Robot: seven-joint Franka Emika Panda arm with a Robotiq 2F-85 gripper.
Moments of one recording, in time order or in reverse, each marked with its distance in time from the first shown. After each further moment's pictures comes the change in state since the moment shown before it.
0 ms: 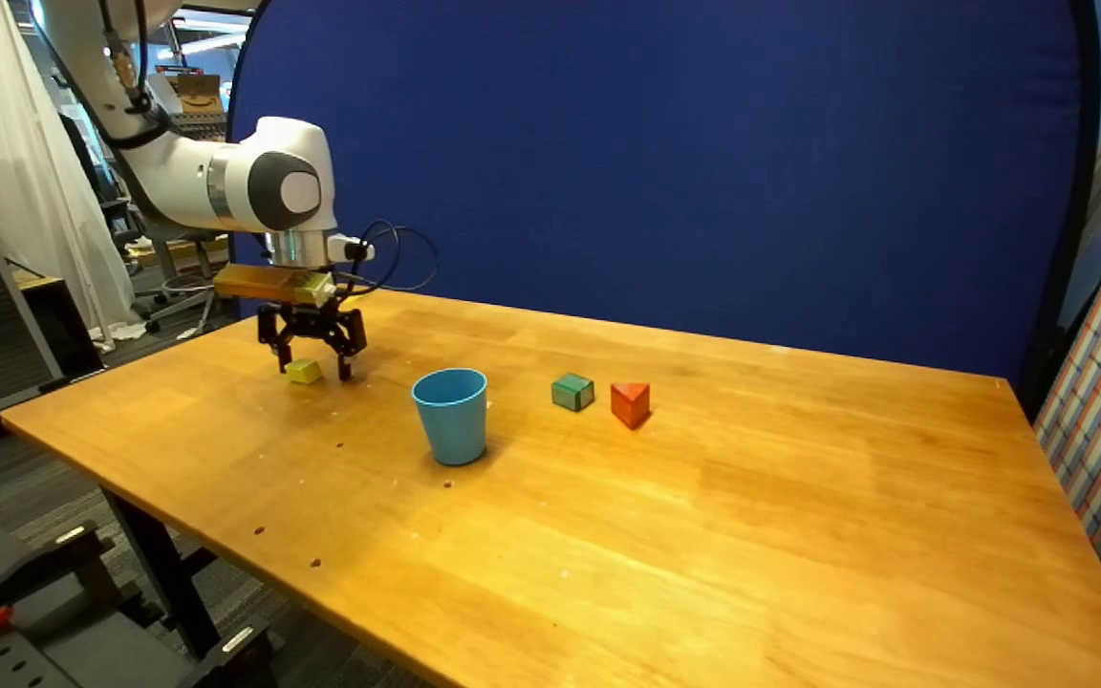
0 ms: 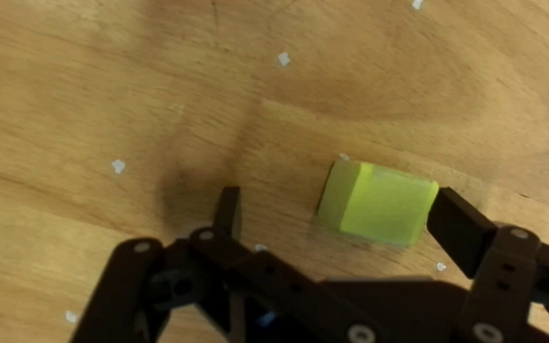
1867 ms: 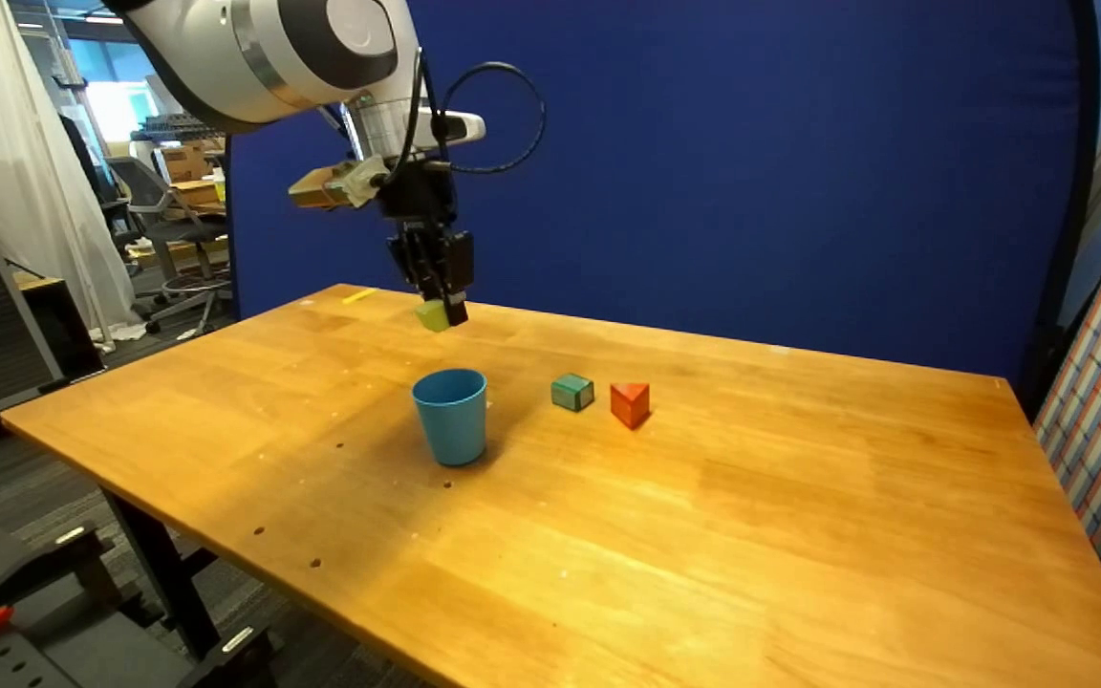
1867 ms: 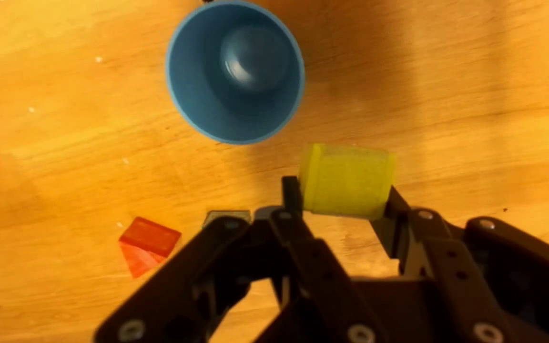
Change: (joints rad) arm -0.074 -0.452 -0.328 -0.328 -0.175 -0.003 0.430
